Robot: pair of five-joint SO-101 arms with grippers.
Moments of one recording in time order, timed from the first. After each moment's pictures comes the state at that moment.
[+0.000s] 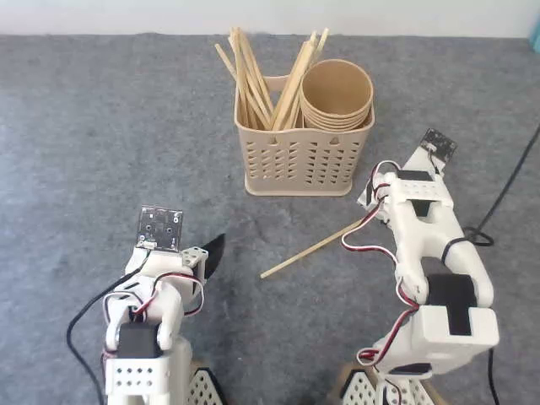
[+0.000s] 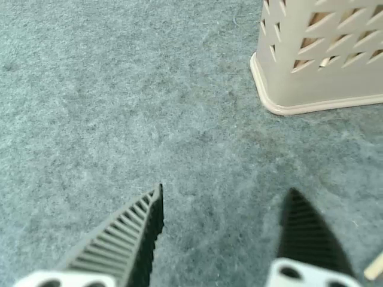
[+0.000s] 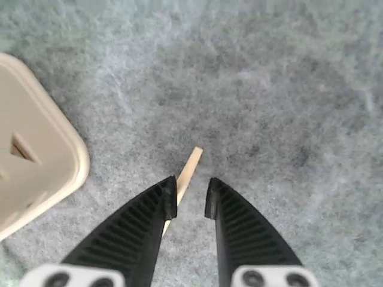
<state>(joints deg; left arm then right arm) -6.6 -103.2 96.9 58.9 -2.2 -1.7 5.6 31.6 47.2 -34.6</state>
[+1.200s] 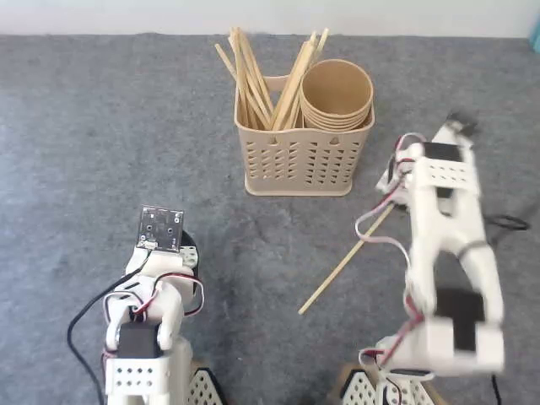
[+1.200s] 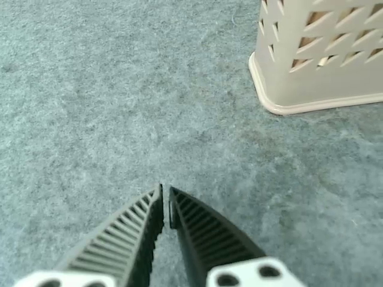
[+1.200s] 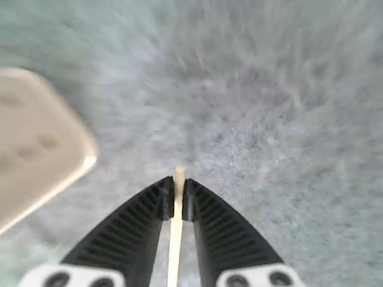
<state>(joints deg) -6.3 -103.2 96.9 58.9 -2.3 2.6 -0.5 17.8 68.4 -30.9</state>
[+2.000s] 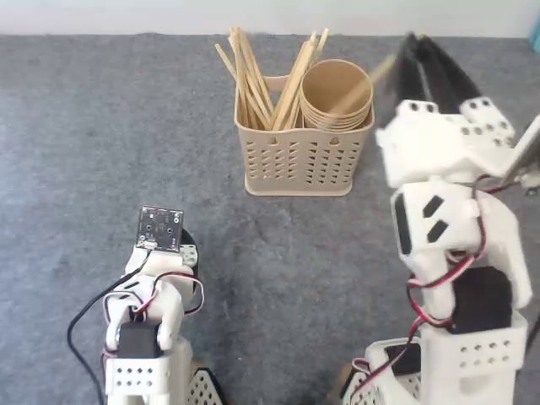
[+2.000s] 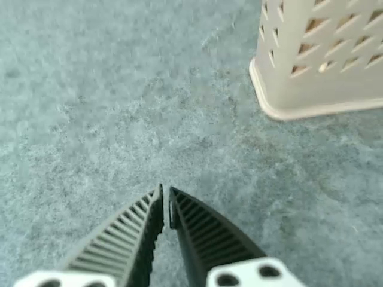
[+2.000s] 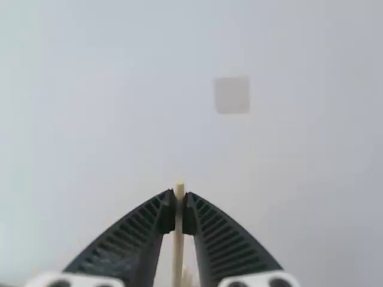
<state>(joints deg) -6.3 -103.2 96.9 57.4 -2.5 -11.8 -52.8 17.1 33.5 -11.3</state>
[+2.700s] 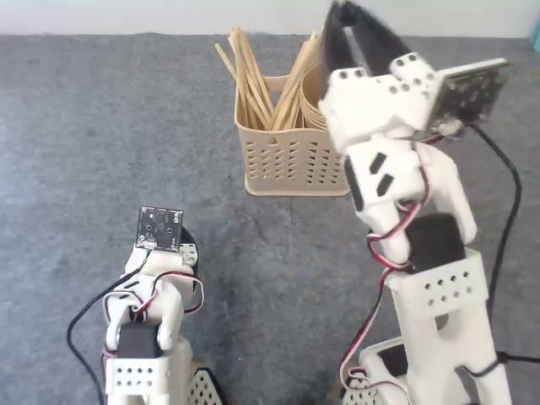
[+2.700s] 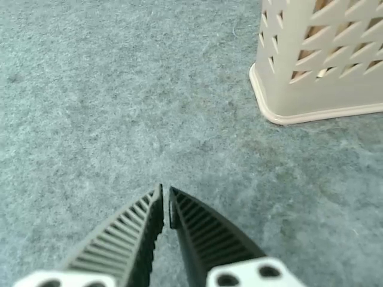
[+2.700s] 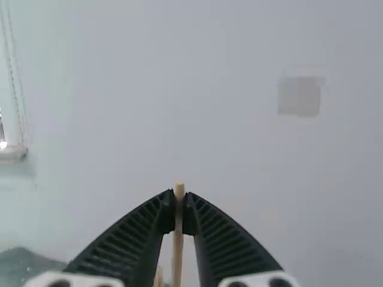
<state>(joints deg) -6.3 -103.2 96.9 57.2 -2.5 -21.3 -39.7 17.1 20.6 -6.1</state>
